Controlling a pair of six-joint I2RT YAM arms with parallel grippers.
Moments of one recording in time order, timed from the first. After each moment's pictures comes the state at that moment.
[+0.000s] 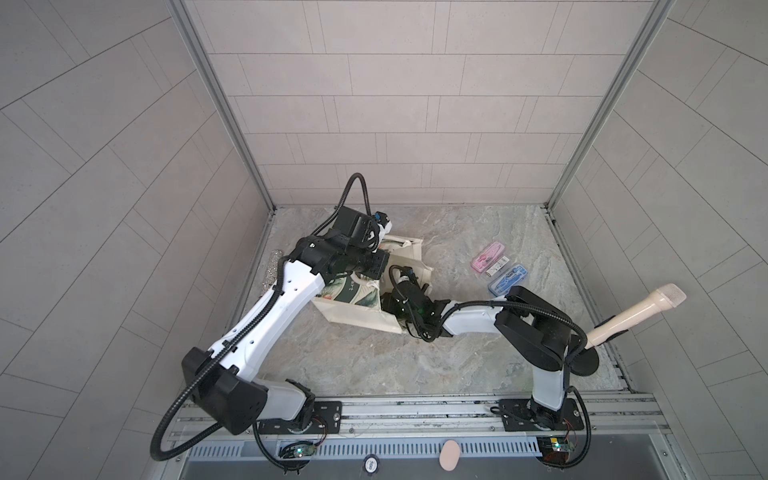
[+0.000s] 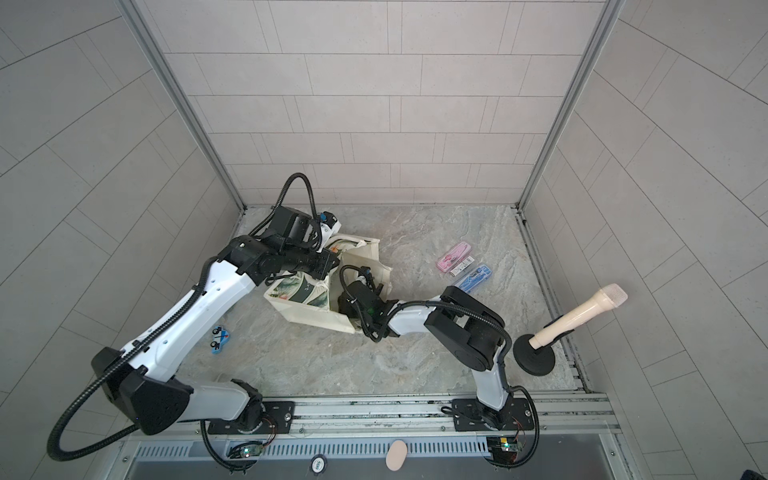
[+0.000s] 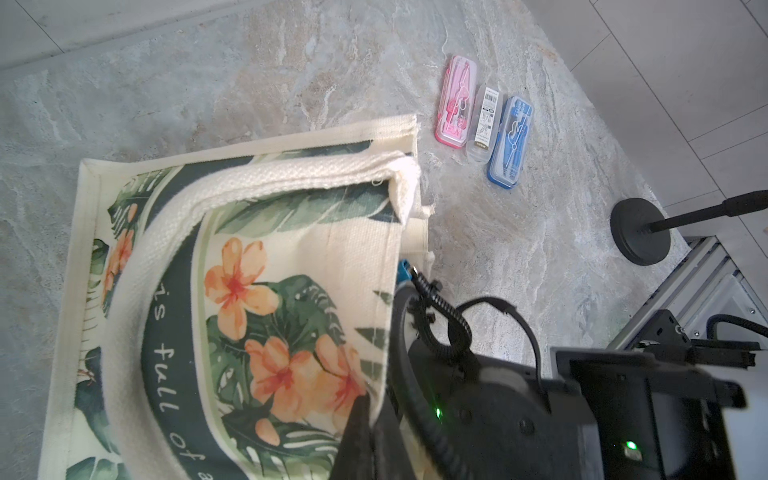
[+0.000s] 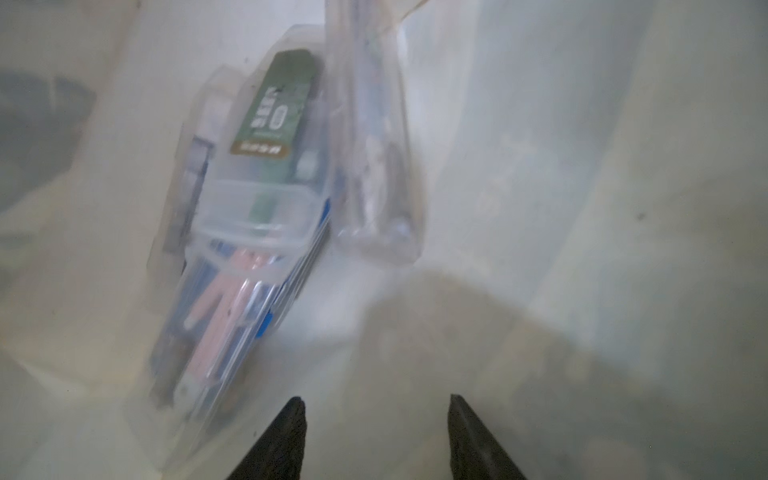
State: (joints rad) left arm -0.50 1.41 1.48 -0.95 0.23 -0.07; right arm 0.94 1.92 1.01 0.28 0.16 0.91
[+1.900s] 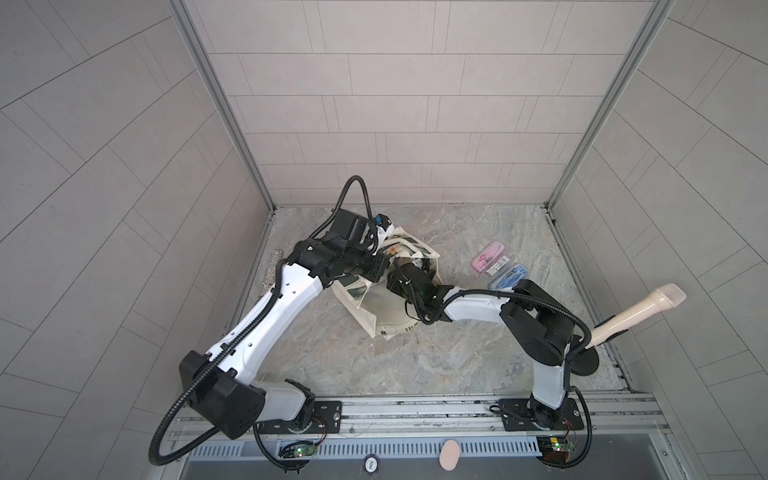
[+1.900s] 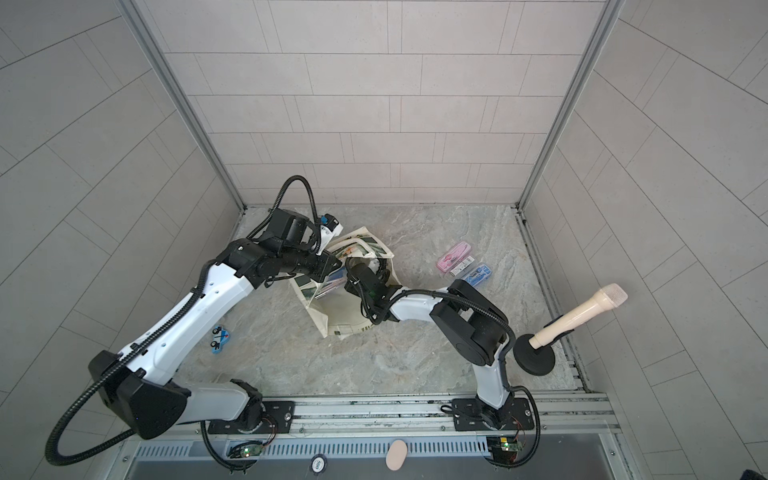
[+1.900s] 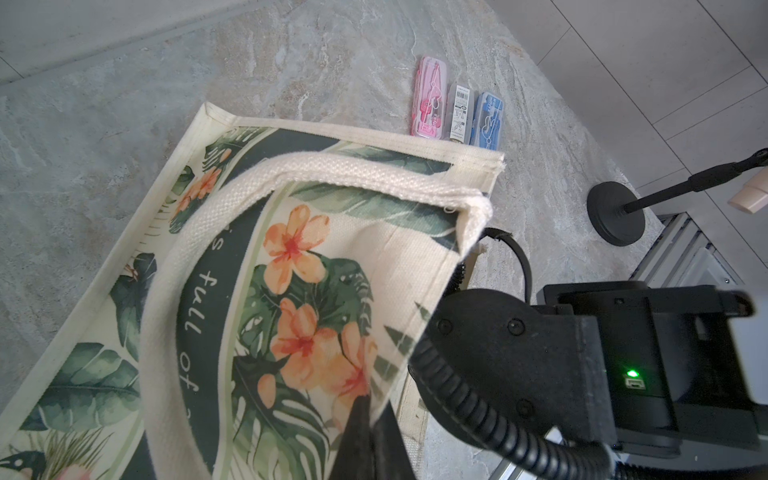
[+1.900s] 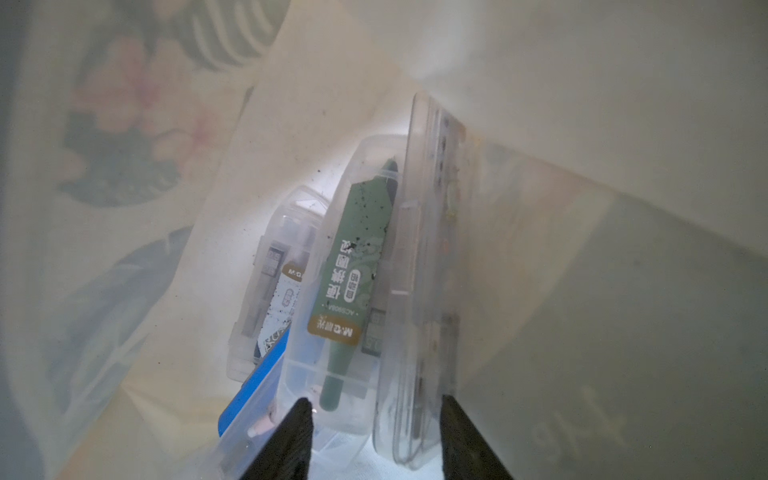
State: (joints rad) left arm -0.49 1.35 1.39 -0.89 0.31 -0.02; right arm 0.83 1.92 1.12 0.19 0.29 1.13
